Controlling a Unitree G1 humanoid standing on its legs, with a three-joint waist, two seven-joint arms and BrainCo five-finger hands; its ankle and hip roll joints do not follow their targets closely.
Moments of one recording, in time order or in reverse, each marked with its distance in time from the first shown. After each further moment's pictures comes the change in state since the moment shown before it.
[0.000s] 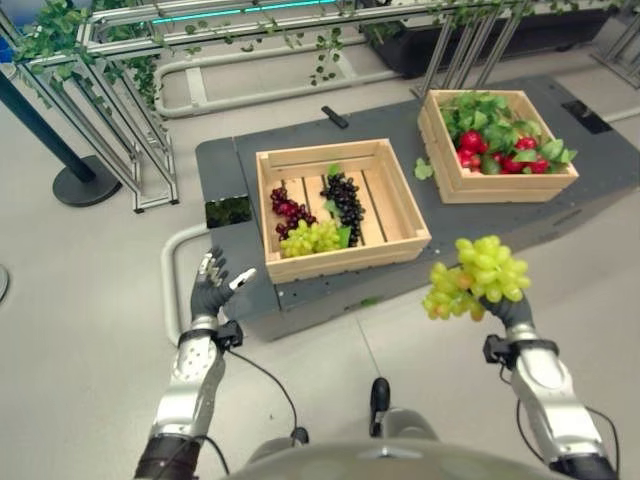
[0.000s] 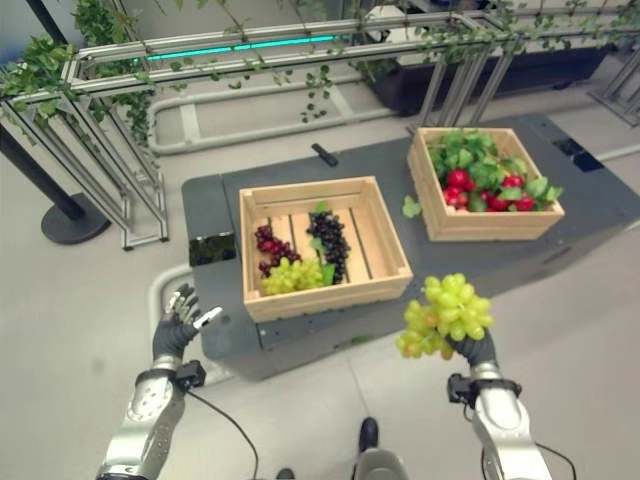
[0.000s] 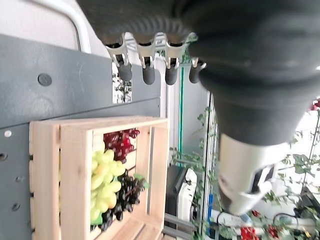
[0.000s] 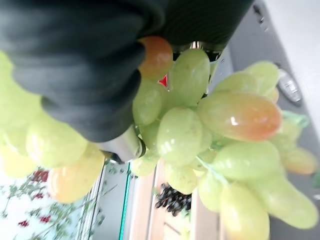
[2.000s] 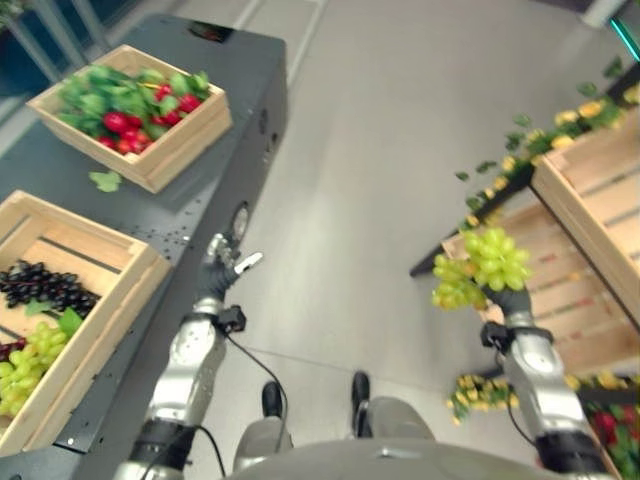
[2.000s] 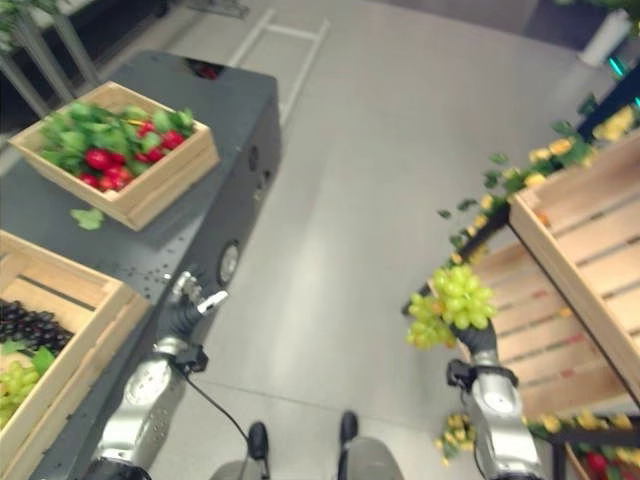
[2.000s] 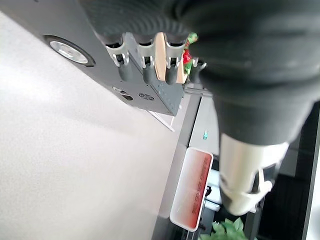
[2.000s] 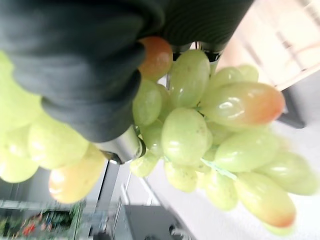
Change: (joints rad) left arm -0.102 0.063 -0.066 -0.031 -0.126 0.015 -0.037; right arm -0.182 0.038 -0.036 0.158 0.012 -0.013 -0.031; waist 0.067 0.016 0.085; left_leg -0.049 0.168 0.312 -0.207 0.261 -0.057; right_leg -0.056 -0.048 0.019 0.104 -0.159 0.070
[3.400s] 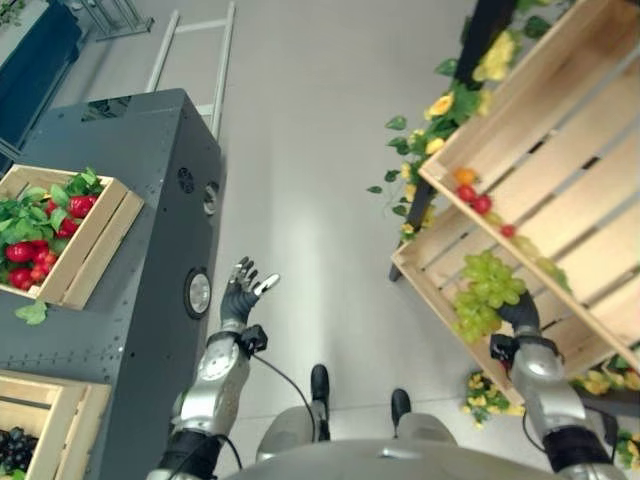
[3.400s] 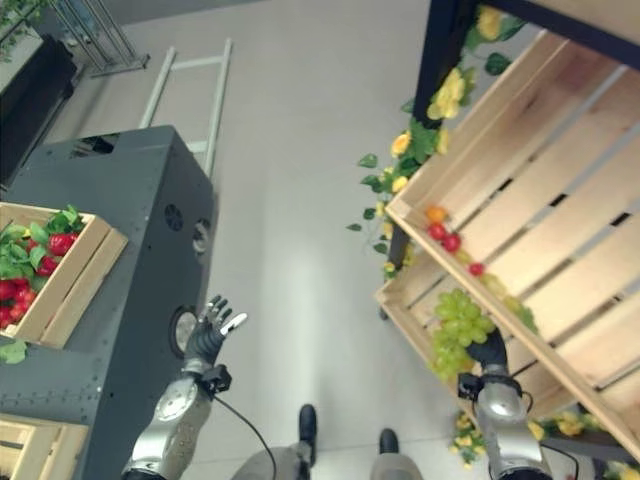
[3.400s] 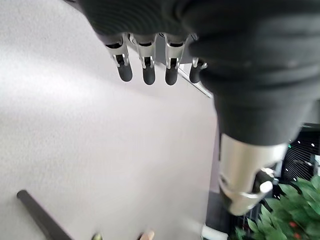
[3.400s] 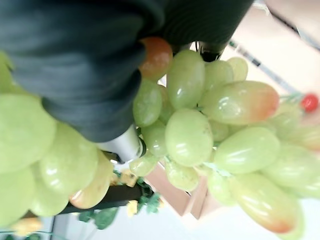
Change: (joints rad) left arm 0.012 -0.106 -0.063 0.113 -0.032 0.003 0.048; right arm -0.095 -0.068 0.048 0.240 -0.007 0.027 -0.144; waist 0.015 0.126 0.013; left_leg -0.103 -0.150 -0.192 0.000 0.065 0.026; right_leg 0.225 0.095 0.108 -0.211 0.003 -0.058
